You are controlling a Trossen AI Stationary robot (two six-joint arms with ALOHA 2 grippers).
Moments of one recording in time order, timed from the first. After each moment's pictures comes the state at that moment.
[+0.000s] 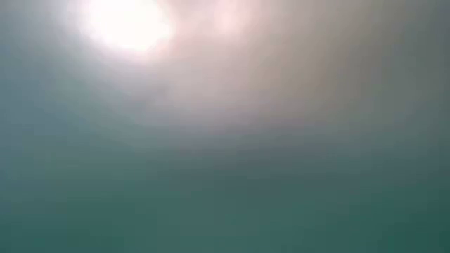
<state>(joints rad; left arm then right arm) -0.31 0.22 0.02 0.09 -0.75 -0.58 -0.09 0.48 0.26 -0.05 0.47 0.75</state>
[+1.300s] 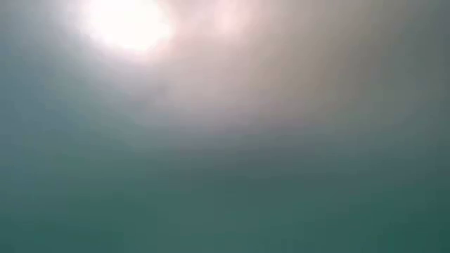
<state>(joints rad) -0.31 0.22 0.02 0.09 -0.75 -0.58 -0.09 0.50 0.26 -0.03 0.47 0.75</state>
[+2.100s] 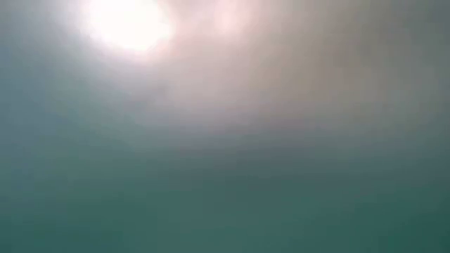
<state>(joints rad) -0.31 0.22 0.02 0.09 -0.75 -0.58 -0.09 0.60 0.26 0.50 0.37 0.71</state>
